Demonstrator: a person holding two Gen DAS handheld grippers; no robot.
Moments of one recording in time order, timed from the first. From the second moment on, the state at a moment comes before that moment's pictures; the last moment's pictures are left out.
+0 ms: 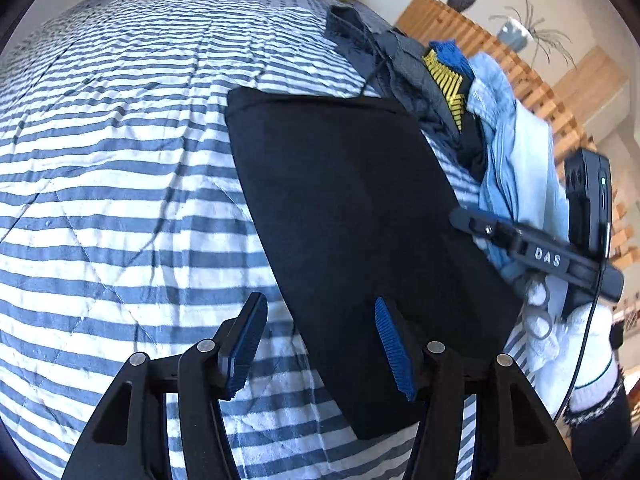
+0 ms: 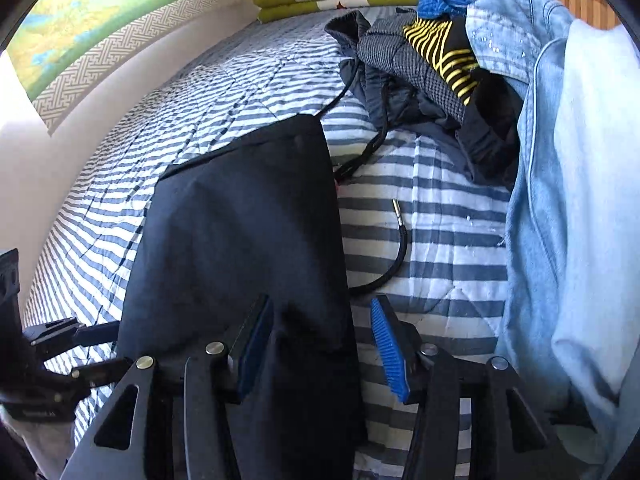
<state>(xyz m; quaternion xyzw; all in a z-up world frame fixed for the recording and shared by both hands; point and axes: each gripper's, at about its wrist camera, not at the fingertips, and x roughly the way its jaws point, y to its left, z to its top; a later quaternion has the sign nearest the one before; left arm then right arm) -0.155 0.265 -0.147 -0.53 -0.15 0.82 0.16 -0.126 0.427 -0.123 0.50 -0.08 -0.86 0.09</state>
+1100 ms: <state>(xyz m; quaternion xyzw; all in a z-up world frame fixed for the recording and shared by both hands) -0.220 0.257 -0.163 -0.55 -0.24 0.78 0.16 -0.165 0.437 -0.132 0.53 -0.20 -0.81 0.16</state>
